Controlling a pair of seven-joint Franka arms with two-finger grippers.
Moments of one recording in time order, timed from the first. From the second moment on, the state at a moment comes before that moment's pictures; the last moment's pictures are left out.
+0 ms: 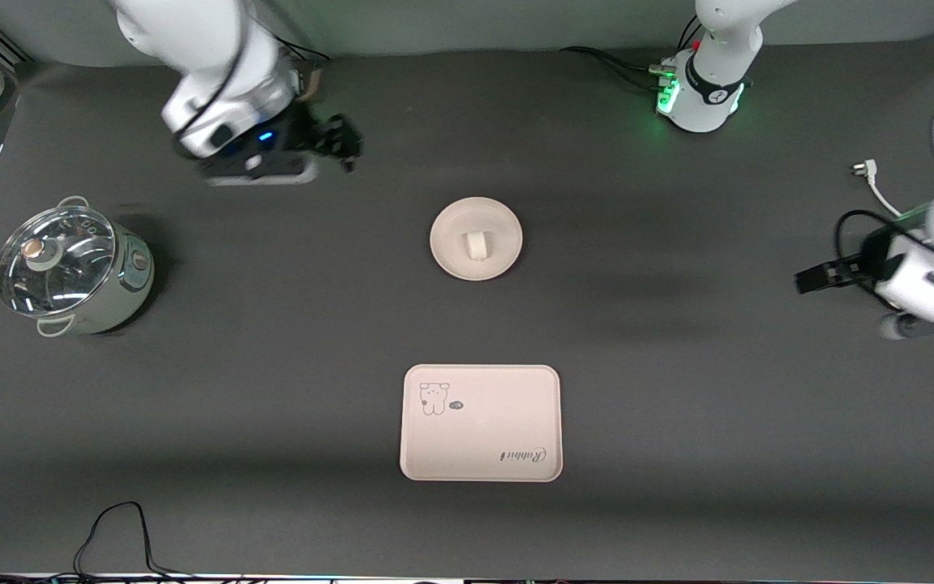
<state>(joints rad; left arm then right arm) 0.52 0.16 -0.57 -1.63 0.10 1.64 -0.27 0.75 0.00 -0.10 -1.64 0.11 1.58 0.71</state>
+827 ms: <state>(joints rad) 0.51 0.07 -0.47 -1.62 0.08 1.56 -0.13 0.85 0.11 -0.06 -2.04 0.16 2.19 0.79</state>
